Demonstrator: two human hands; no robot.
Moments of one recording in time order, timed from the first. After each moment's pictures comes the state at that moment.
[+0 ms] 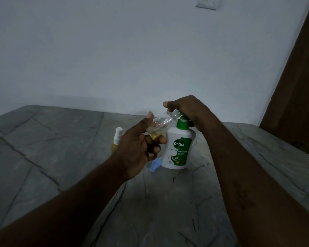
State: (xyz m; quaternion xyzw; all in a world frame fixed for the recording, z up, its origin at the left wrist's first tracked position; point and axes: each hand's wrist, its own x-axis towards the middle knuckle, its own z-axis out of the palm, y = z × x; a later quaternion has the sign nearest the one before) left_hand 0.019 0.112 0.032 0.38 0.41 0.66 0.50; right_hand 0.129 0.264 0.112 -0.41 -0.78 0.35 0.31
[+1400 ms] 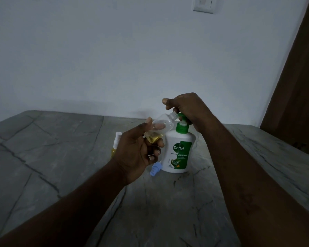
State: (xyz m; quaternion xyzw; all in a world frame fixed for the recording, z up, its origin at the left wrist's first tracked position) left_hand 0.015 0.112 0.033 0.39 0.37 0.68 0.51; right_hand 0.129 0.262 0.119 -0.37 -0.77 0.36 0.37
